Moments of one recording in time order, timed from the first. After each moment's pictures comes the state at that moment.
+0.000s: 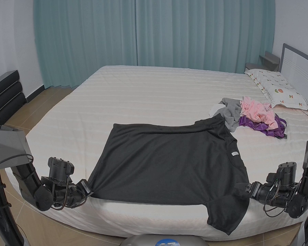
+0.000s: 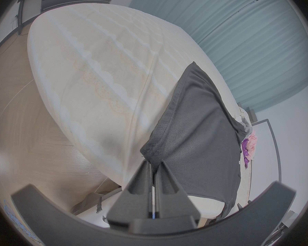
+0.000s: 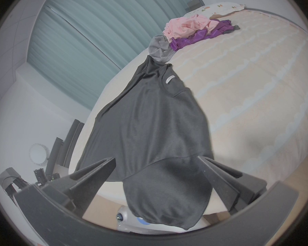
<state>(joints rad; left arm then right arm) -0.18 2.08 -0.38 -0.83 -0.11 -0.86 0.12 2.08 -0.02 -1.39 0.19 0.64</state>
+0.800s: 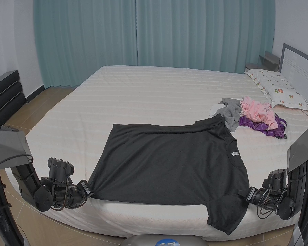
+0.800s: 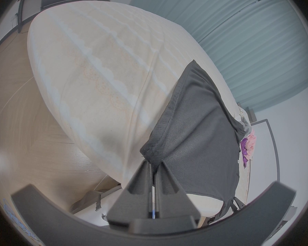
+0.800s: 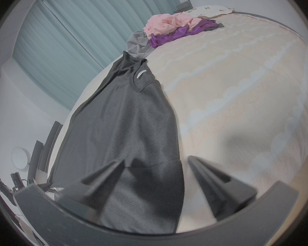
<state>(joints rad) -0.19 2.08 -0.37 -0.83 -0.12 -0.87 0.09 2.34 -0.04 -1.55 0.08 0.62</state>
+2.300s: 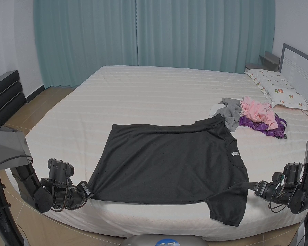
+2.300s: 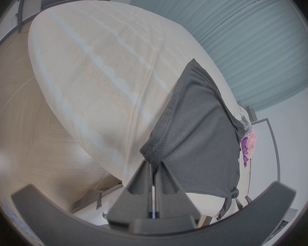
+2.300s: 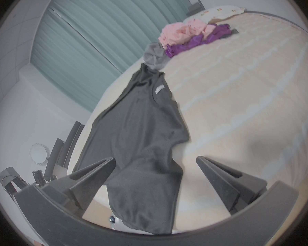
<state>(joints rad) -0.19 2.07 -0.36 -0.84 -0.12 -0.87 -0.09 2.19 -0.02 -1.48 0.37 0.50</state>
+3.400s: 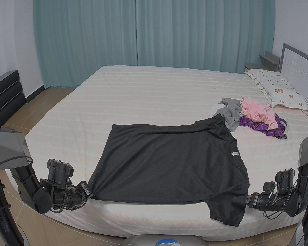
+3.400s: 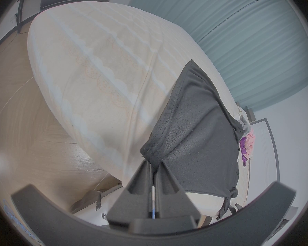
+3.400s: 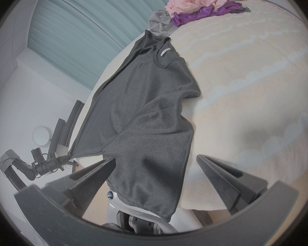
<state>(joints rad) -0.19 2.07 -0.34 -0.86 -0.12 -0.87 -0.01 2.24 -0.02 -1.37 0.43 0.42</state>
